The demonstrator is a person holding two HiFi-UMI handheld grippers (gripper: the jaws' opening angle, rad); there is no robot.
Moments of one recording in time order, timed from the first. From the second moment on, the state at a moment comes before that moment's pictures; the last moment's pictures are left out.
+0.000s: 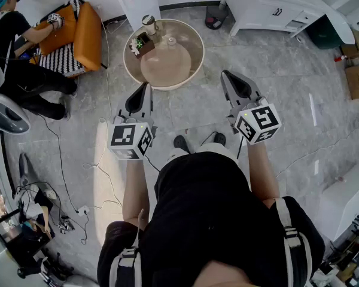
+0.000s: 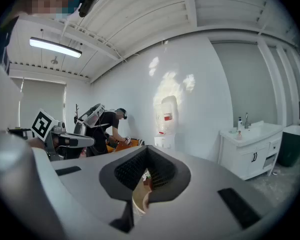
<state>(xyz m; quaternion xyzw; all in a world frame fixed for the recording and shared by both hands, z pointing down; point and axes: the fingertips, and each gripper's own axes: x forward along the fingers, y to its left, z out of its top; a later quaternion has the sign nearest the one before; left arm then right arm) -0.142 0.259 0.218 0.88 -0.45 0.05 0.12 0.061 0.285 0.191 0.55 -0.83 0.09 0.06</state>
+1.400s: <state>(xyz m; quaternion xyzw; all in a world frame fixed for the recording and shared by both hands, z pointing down) -0.106 0.179 0.239 0.88 -0.46 0.09 0.13 0.086 0.186 0.212 0.53 -0.84 0.12 0.03</state>
